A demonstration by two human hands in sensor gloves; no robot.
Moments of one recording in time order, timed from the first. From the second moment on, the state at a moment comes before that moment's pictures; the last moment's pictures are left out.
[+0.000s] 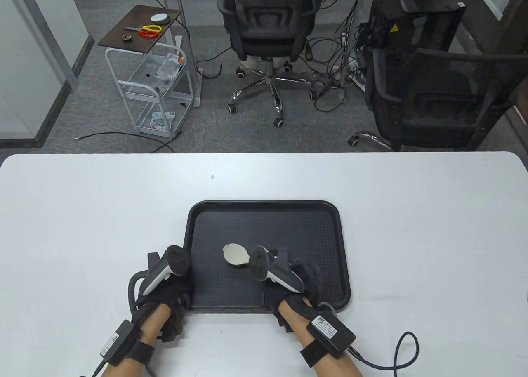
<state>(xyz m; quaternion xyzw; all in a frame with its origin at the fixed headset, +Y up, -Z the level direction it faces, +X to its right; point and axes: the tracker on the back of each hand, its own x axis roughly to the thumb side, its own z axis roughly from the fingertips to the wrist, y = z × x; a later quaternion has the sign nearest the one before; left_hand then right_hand) -0.264 -0.799 -0.344 -0.23 0.05 0.08 0.97 0.028 -0.752 -0.329 0.04 0.09 0.99 0.05</state>
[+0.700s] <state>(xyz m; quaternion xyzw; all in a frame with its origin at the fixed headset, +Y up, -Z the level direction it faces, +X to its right) -0.263 -0.799 -0.344 -0.23 0.05 0.07 0.97 0.153 -0.719 -0.309 -0.08 0.08 0.99 0.06</state>
